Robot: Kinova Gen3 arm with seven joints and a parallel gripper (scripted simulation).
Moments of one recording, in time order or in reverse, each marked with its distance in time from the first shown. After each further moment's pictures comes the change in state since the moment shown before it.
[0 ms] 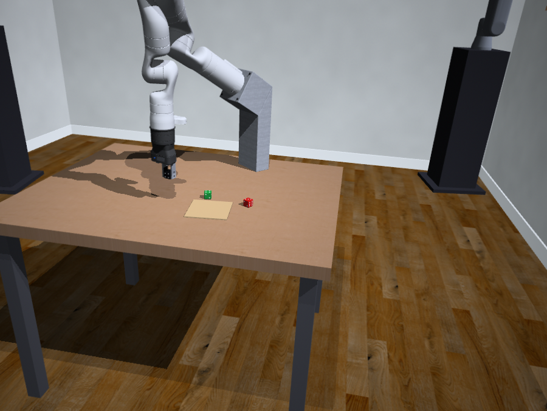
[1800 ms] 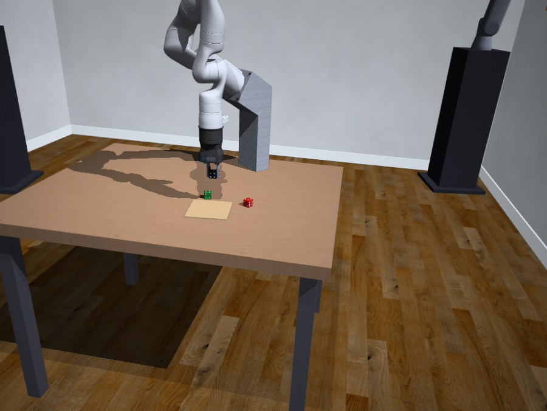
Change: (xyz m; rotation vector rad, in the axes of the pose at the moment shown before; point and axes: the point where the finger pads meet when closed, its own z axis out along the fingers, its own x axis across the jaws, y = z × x) arm 0.136 -0.062 -0.011 -0.017 0.028 -0.298
